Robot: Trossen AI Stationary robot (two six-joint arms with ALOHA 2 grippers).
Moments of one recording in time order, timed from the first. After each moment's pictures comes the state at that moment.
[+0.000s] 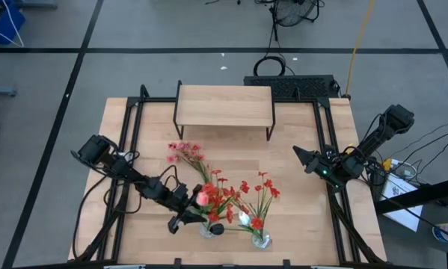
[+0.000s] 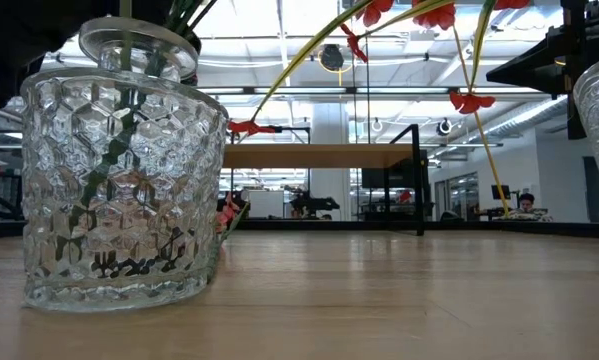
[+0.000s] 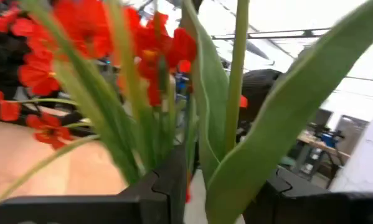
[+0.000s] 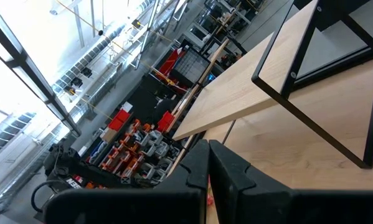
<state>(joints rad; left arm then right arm) -0.53 1.78 0.50 1.53 -0.07 -0.38 0.77 0.81 0.01 1.19 1.44 0.56</state>
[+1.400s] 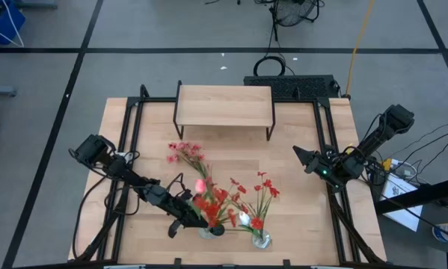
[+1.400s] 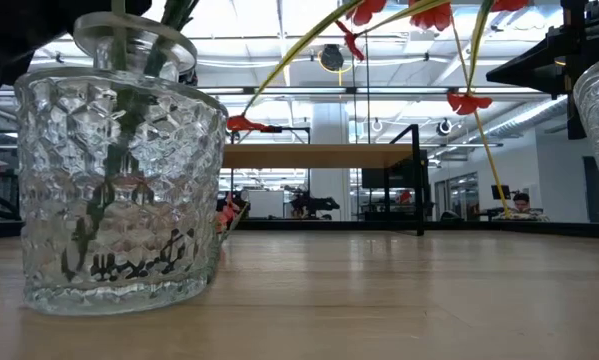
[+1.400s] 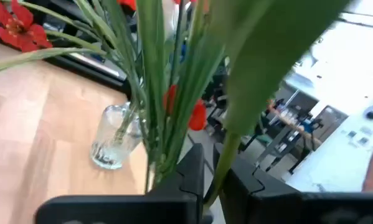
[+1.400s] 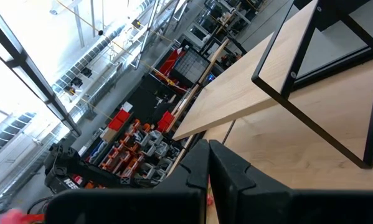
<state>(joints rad) -0.56 1.76 0.51 1.33 -0.03 -0.59 0.77 0.81 0.01 1.19 1.44 0.56</state>
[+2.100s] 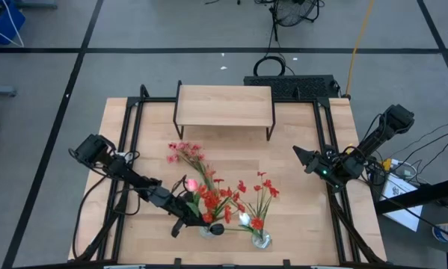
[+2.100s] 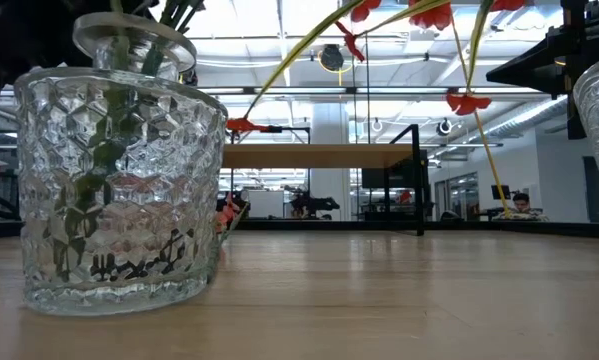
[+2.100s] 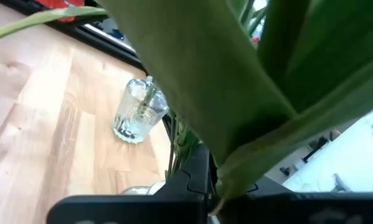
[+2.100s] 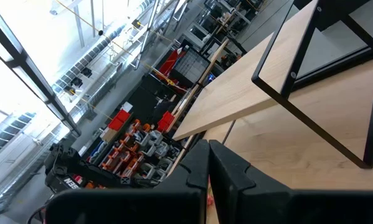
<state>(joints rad) -0.56 1.76 0.51 1.20 -0.04 -0.62 0.77 0.81 0.01 1.19 1.44 0.56</state>
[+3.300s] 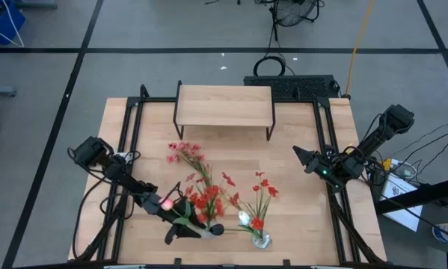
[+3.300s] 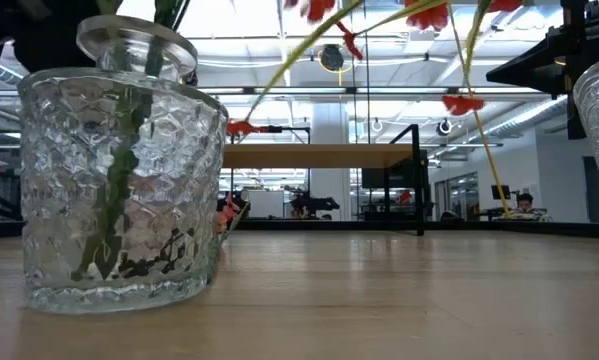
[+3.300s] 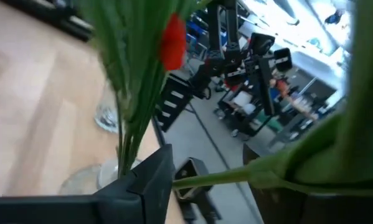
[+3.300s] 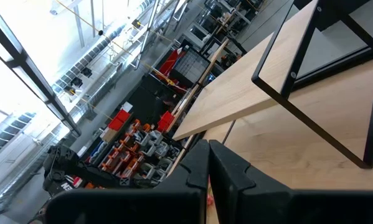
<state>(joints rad) -0.66 1.76 0.51 1.23 -0.14 -0.63 0.77 0.81 0.01 1.19 1.44 0.56</state>
